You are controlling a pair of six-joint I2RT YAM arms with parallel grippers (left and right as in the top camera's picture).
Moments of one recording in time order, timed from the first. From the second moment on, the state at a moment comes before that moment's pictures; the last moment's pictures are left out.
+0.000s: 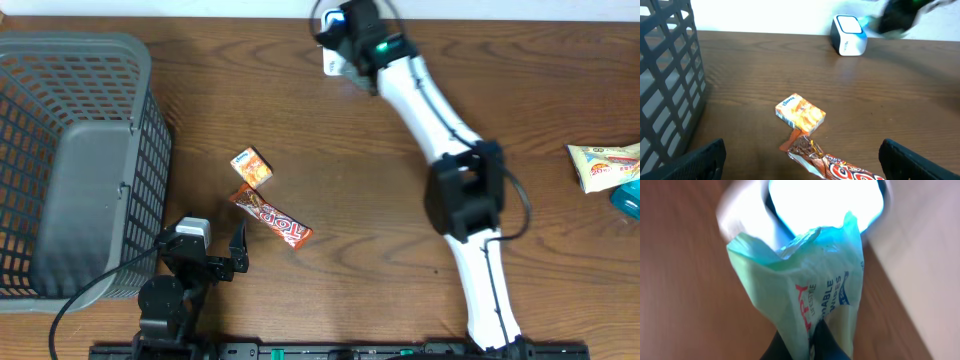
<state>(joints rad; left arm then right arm) -0.10 0.02 0.11 -0.34 0.10 -0.09 0.38 2.47 2.33 -0.82 0.23 -0.62</state>
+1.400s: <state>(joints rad) -0.10 0.02 0.11 -0.34 0.10 -0.09 -0.10 1.79 2.09 -1.10 -0.47 0.04</state>
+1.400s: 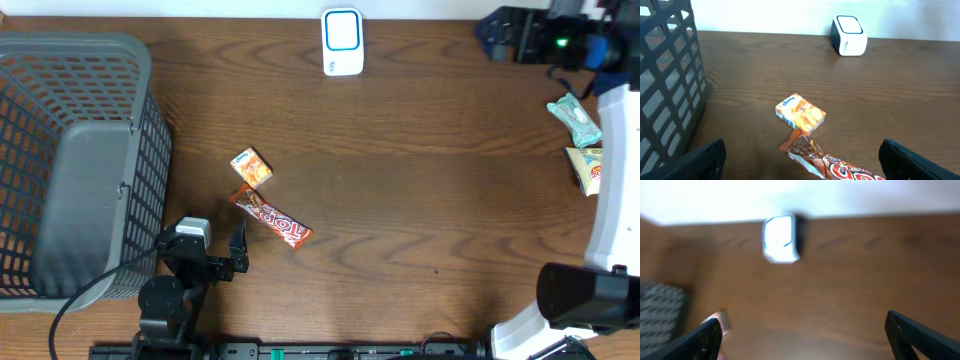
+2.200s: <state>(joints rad) -0.10 0.02 0.11 -0.34 0.10 -0.09 0.29 1.77 2.08 -1.21 -0.62 0.13</state>
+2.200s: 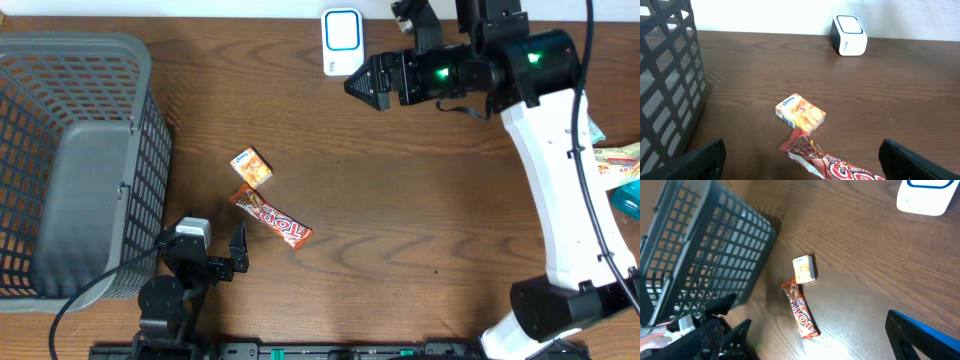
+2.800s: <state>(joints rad) -0.10 0.02 0.11 -0.34 0.10 -0.09 0.36 1.59 2.08 -1.29 -0.54 0.13</state>
